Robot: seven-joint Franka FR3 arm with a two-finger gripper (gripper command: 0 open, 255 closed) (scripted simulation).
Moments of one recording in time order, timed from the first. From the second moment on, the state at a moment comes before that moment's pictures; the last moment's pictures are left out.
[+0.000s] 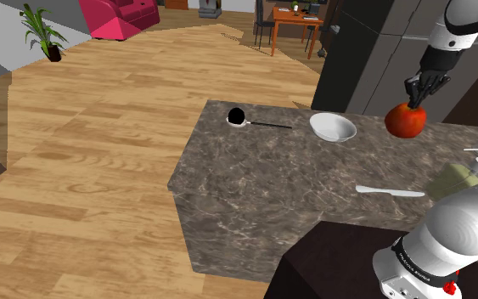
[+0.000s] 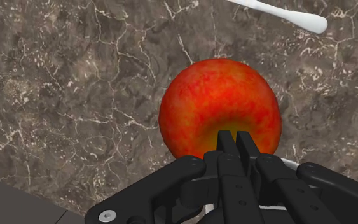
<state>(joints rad) -0.31 -0.70 -0.28 -2.37 -0.27 1.66 -0.04</state>
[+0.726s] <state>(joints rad) -0.30 -0.66 -0.26 -2.20 -0.25 1.53 -0.06</state>
